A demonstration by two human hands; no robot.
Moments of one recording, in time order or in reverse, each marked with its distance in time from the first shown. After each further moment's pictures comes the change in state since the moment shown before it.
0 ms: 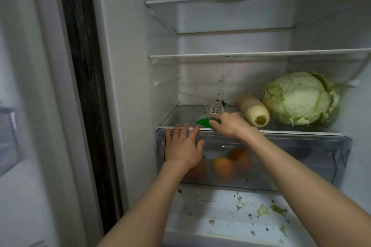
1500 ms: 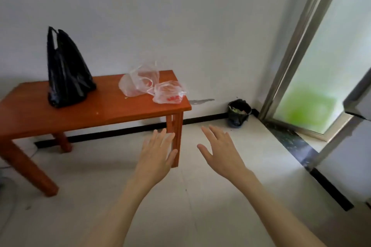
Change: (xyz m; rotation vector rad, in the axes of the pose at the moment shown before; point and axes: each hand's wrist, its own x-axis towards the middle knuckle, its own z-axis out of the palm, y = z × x) left_hand -0.917 -0.197 -0.161 0.116 0.114 -1.219; right_hand -0.684 -0.530 0.106 0.490 -0.377 -1.211
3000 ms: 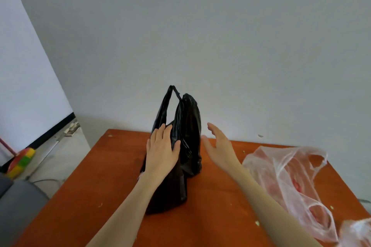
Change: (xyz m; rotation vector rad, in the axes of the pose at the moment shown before) left_hand 0.496 -0.658 -0.195 -0.025 0.426 -0.426; right_hand 0.753 -0.429 0.281 0.595 -0.110 -0.231
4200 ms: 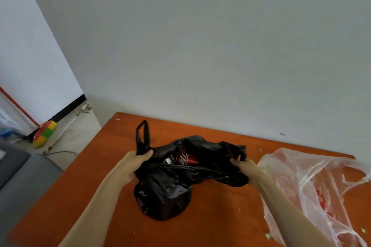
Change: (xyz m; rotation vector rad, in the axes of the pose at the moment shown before) left_hand 0.018 -0.087 0.013 -0.933 -0.325 -0.901; right_hand 0.060 0.156 0.018 0.339 -0.227 0.796
